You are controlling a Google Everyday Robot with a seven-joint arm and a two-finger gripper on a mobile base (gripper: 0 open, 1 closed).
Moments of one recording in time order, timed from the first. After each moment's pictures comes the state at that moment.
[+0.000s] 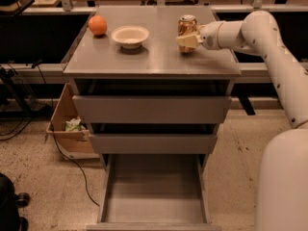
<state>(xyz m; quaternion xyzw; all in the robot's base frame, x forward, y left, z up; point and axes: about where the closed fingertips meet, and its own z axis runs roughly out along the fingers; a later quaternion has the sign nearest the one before) 0.848 -0.135 0.887 -0.34 0.73 0.20 0.55</state>
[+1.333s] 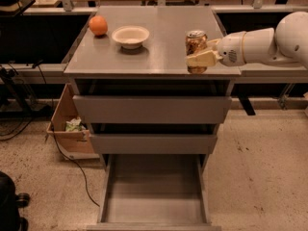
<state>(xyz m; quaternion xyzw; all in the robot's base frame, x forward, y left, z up) 0.701 -0.137 0.896 -0.40 0.73 0.25 0.49</state>
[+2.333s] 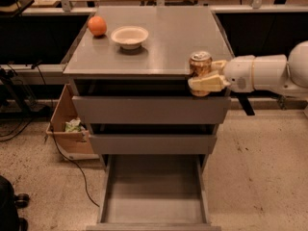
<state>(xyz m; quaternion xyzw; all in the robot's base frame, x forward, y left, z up) 0.630 -0.139 0.871 -0.42 0.71 0.27 0.49</state>
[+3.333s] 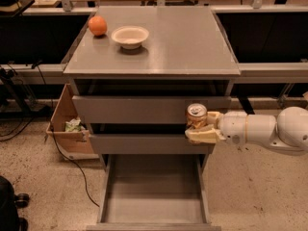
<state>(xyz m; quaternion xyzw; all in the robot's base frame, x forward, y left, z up) 0.553 -0.138 0.739 -0.44 0.69 0.32 0.49</state>
